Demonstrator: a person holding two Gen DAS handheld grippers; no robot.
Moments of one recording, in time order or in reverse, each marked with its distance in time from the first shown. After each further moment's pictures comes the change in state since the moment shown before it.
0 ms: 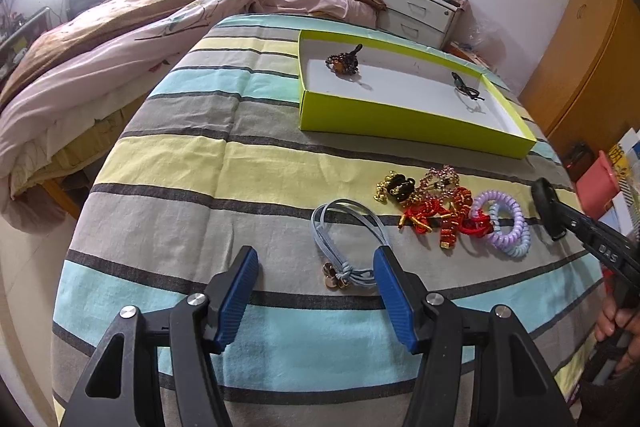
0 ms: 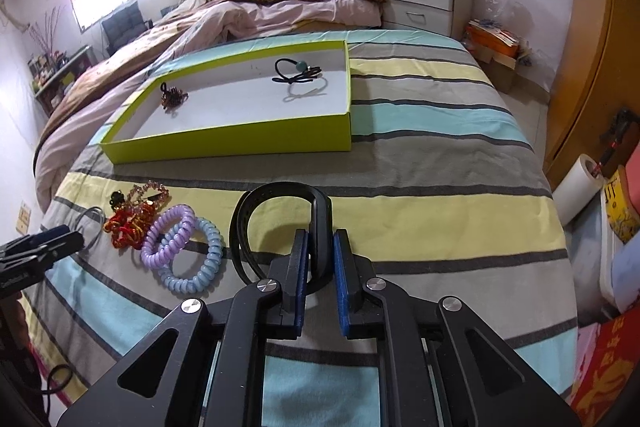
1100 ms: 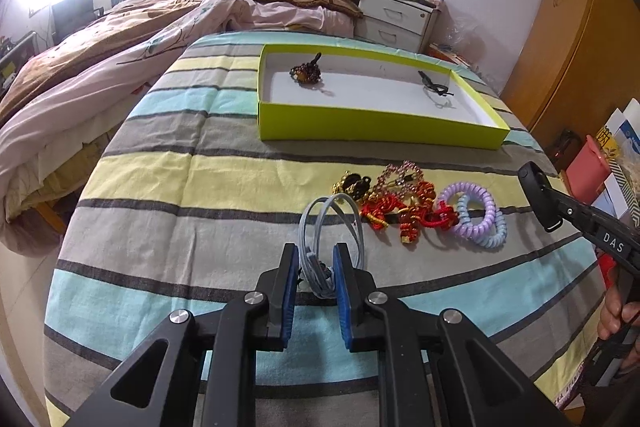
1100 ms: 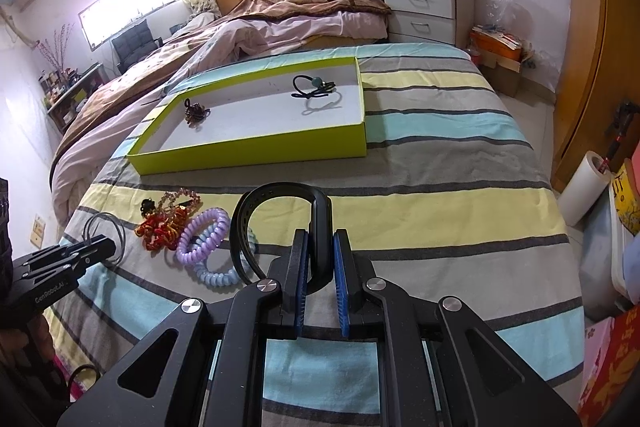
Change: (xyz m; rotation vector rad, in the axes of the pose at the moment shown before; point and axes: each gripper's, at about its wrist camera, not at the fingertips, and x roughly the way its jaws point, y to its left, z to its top) left arm -0.012 -0.019 -0.006 0.067 -0.053 -0.053; right arm -0.020 0.008 -0.003 0.024 -0.053 0.050
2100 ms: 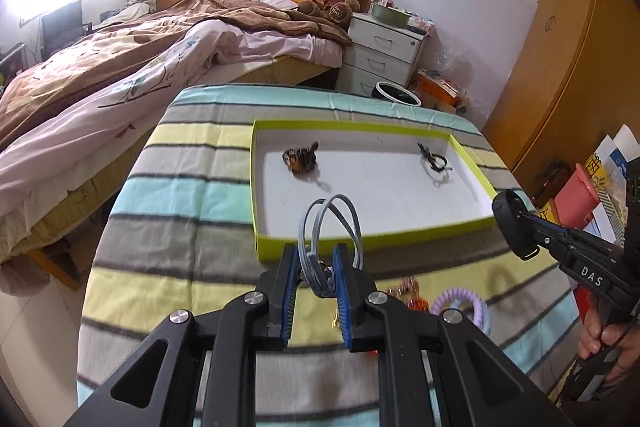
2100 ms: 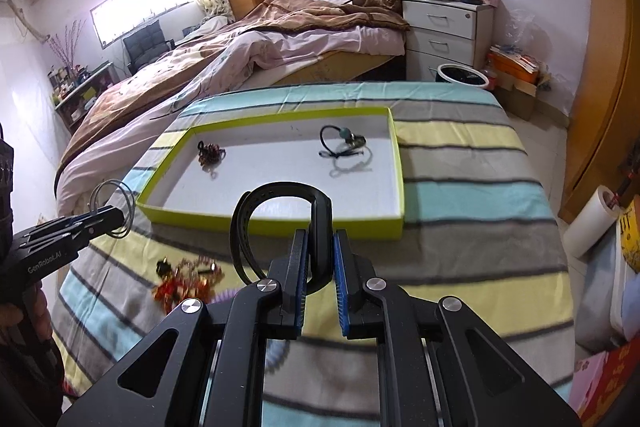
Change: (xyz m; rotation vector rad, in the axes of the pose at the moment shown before) left arm 0.007 0.007 0.085 0.007 -0.066 -0.060; right arm 0.021 0.024 0.061 -0.052 -0.020 0.024
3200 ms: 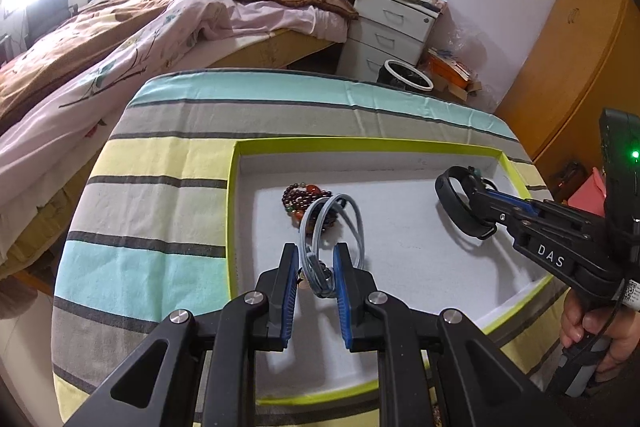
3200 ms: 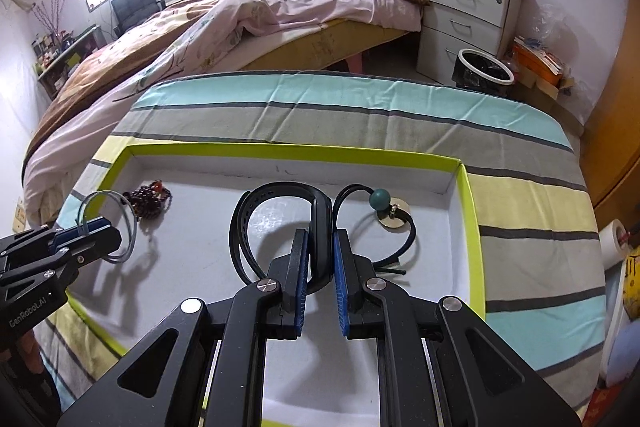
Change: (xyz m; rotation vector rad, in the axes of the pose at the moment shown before) left arm 0.100 0.017 0.054 -0.016 0.113 -0.010; right arm 0.120 0.008 0.068 -0.061 0.147 -0.039
